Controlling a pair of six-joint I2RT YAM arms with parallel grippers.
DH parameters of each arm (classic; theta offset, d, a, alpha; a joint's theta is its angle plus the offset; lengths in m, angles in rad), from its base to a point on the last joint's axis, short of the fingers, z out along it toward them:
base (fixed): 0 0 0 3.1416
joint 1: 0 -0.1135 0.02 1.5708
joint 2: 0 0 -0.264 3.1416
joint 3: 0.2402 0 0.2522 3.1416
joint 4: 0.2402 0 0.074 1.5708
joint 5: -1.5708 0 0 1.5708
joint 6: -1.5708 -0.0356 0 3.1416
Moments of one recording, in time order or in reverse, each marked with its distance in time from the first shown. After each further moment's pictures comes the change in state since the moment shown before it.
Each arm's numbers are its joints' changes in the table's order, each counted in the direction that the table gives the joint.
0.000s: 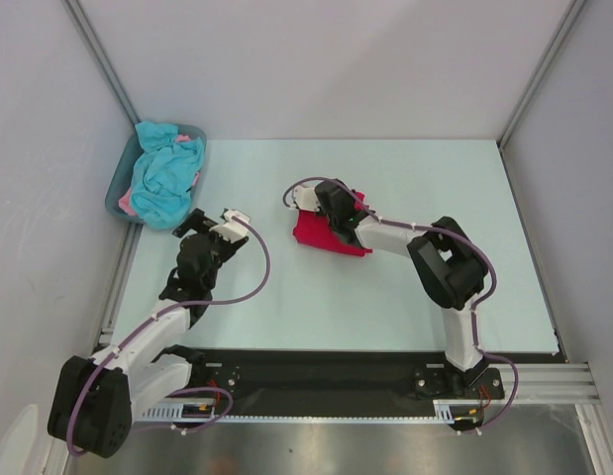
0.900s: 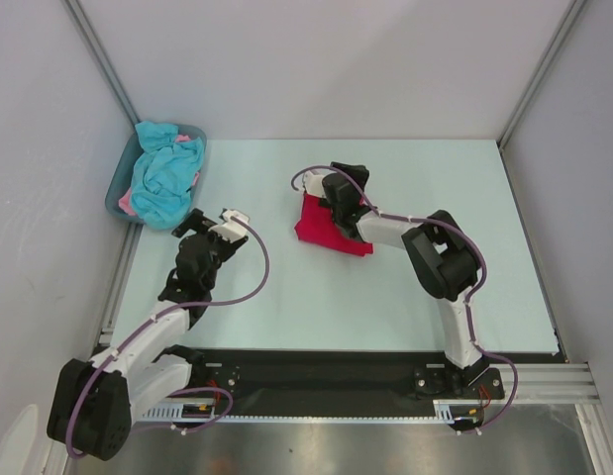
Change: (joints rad) left arm 0.000 -0.010 -0.003 0.000 0.000 0.006; right arm 0.064 0.096 0.052 -0.149 -0.108 0.012
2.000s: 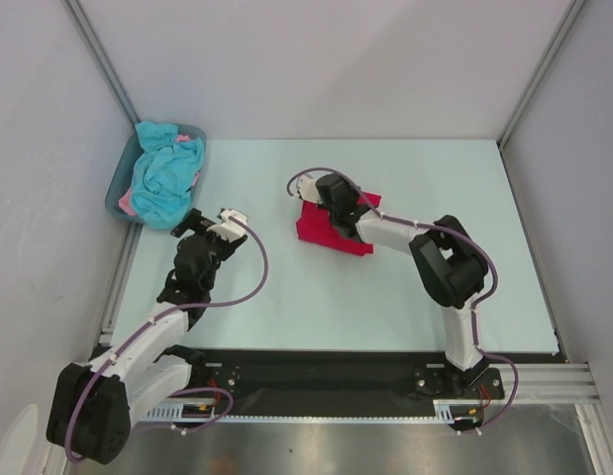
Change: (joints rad) left arm 0.000 -0.028 0.000 0.000 0.000 0.010; right arm -0.037 -0.075 0.025 0.218 0.062 -0.133
